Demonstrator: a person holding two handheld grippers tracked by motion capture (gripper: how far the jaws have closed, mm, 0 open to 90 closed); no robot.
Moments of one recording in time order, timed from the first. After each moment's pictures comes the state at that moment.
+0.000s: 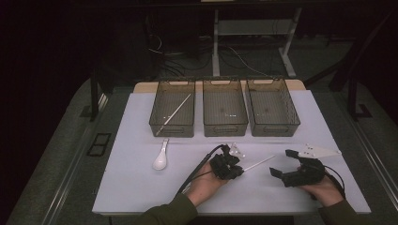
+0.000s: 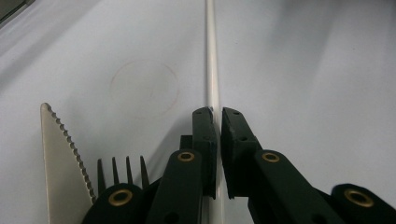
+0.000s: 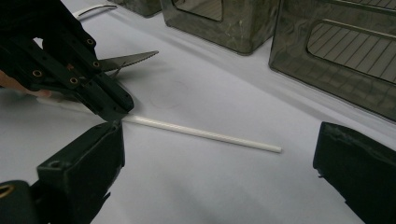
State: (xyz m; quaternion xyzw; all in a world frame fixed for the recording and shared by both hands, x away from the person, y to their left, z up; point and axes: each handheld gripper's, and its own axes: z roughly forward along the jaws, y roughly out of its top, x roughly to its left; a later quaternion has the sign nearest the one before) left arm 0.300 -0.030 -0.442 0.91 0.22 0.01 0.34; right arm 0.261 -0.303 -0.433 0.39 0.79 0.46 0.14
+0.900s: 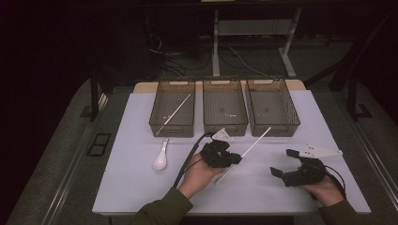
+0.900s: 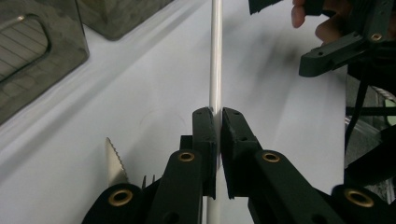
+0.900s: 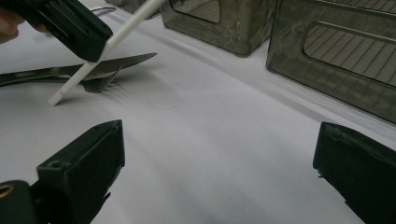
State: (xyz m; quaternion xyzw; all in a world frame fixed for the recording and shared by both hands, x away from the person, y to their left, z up) left arm 0.314 0.000 -0.401 0.86 0.25 -0.02 0.44; right arm 0.261 -0.305 -0.432 0.39 0.79 0.46 0.14
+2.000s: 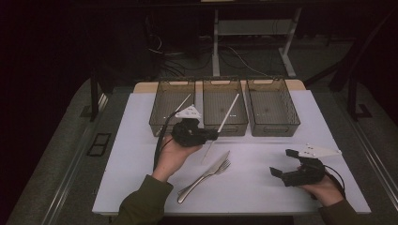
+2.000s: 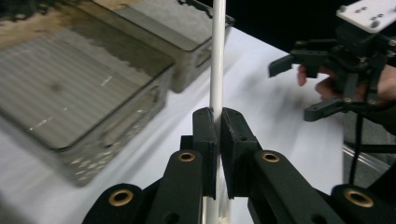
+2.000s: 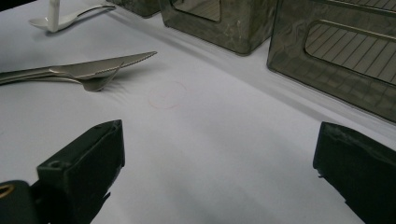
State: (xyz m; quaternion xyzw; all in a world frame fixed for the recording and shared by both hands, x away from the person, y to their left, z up) left arm 0.343 0.078 -0.344 0.82 0.27 0.03 0.49; right arm 0.262 -0.304 -0.433 0.39 0.79 0.46 0.14
